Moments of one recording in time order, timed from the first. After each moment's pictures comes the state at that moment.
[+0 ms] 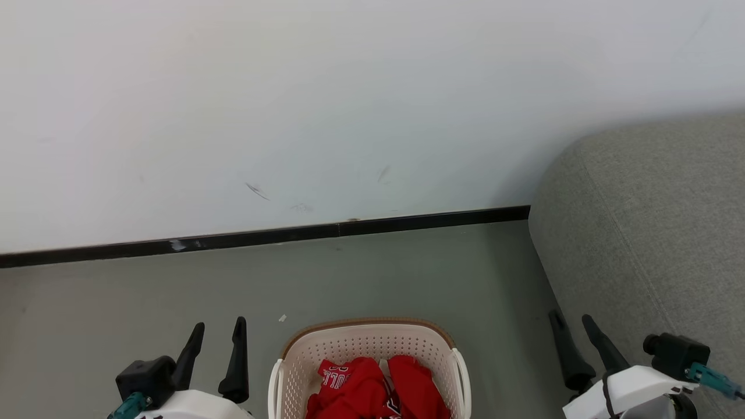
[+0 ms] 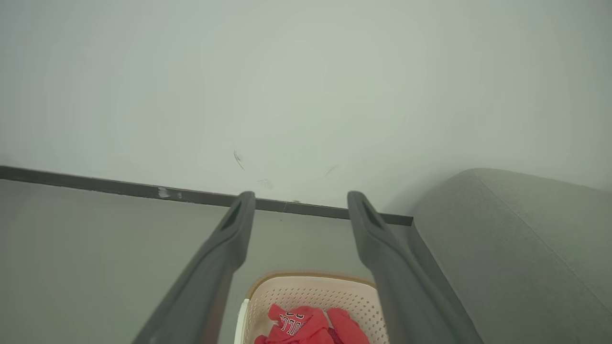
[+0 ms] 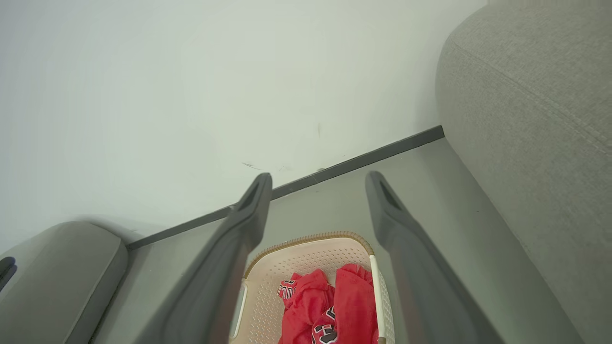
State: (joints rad) left arm -0.03 0.04 -0.16 0.21 -0.52 0.06 -0.15; right arm -0.01 -0.03 0.04 0.25 0.49 0.12 -0.15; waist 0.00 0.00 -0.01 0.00
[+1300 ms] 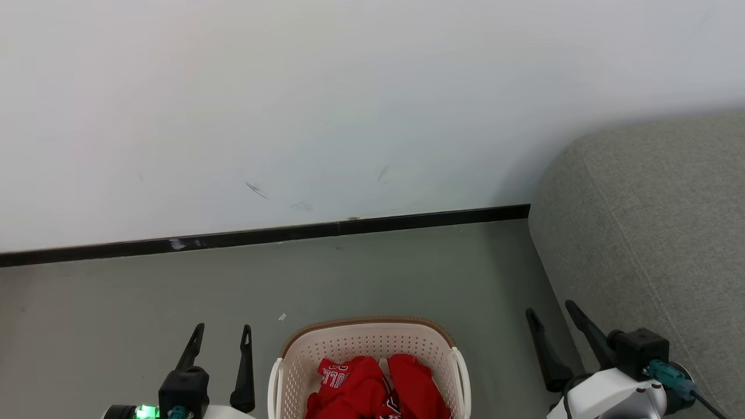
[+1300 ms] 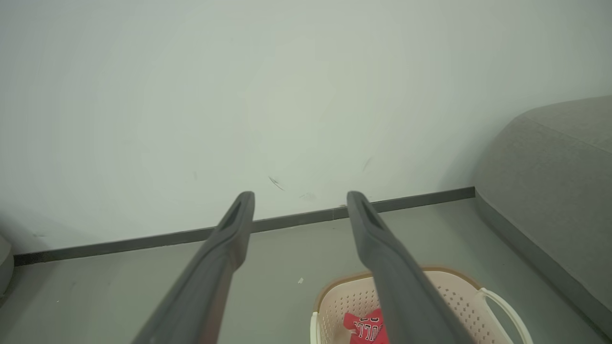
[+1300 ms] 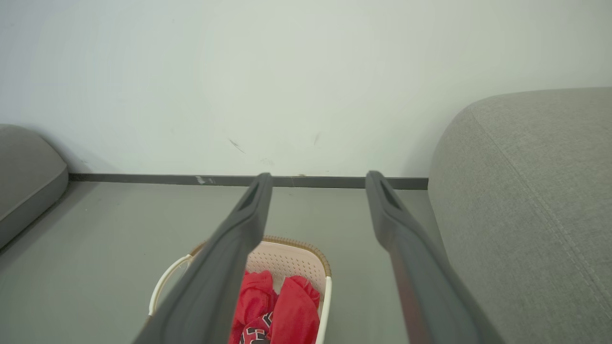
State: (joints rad) left arm -0.03 0.04 -0.20 0.26 -0.18 0.19 -0.25; right arm -0.03 -0.04 0.09 0.25 0.10 0.12 -0.25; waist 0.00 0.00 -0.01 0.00
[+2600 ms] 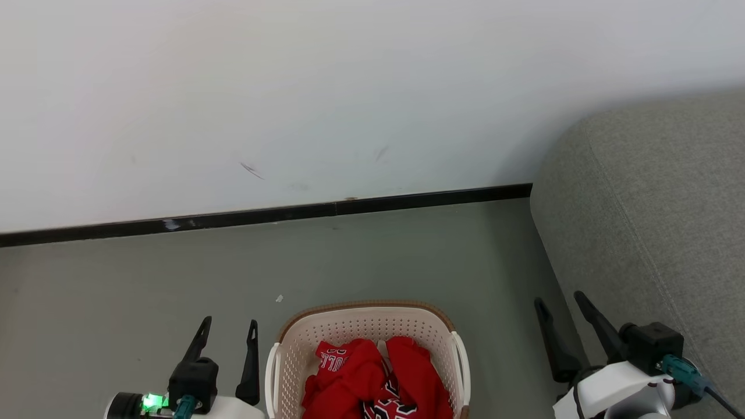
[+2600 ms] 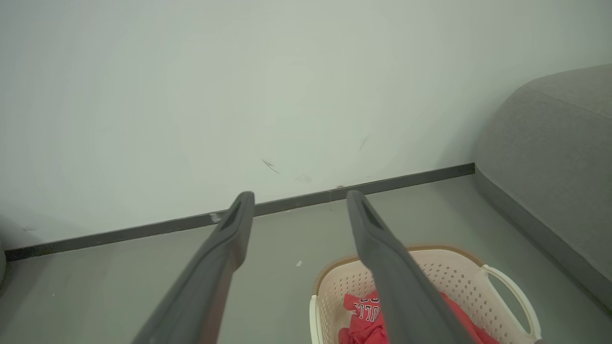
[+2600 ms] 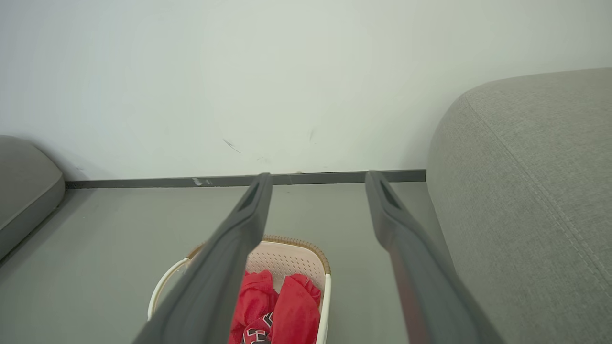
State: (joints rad) left arm -0.07 0.05 -0.22 0.31 -0.16 0.17 -0.25; right arm -0.03 -0.04 0.07 0.22 0.13 0.12 -0.25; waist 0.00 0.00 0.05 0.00
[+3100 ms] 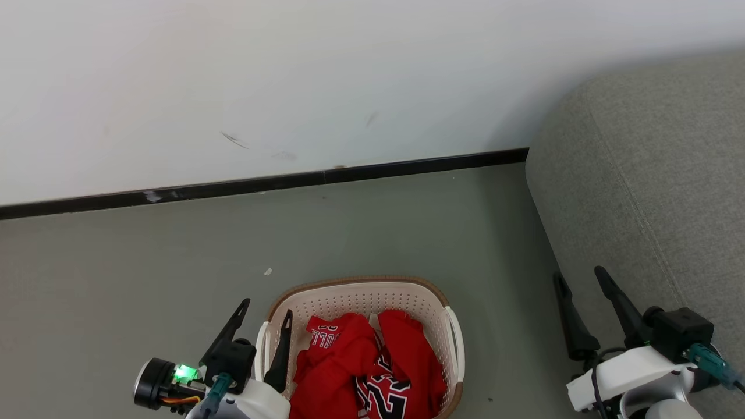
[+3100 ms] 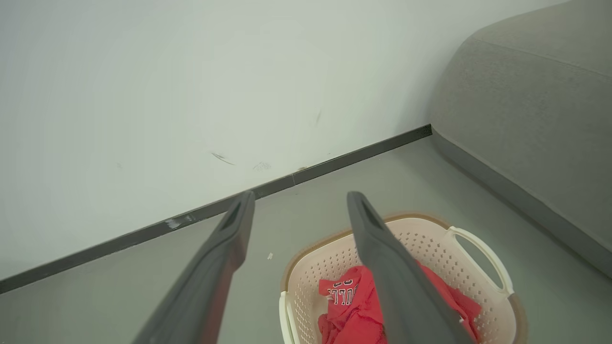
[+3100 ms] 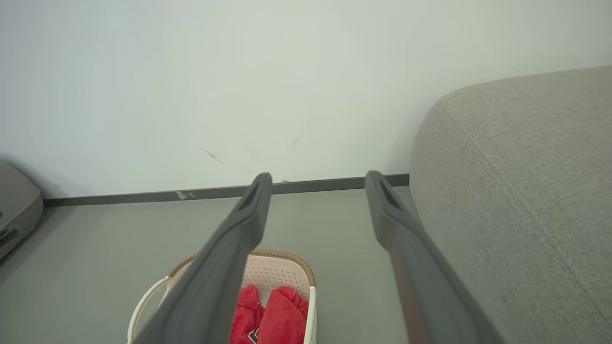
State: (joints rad) left arm -0.18 0.05 -0.31 0.40 -0.11 0.12 -0.25; right arm -0.03 -0.04 0.02 0.14 0.13 0.12 -0.25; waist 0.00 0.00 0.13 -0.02
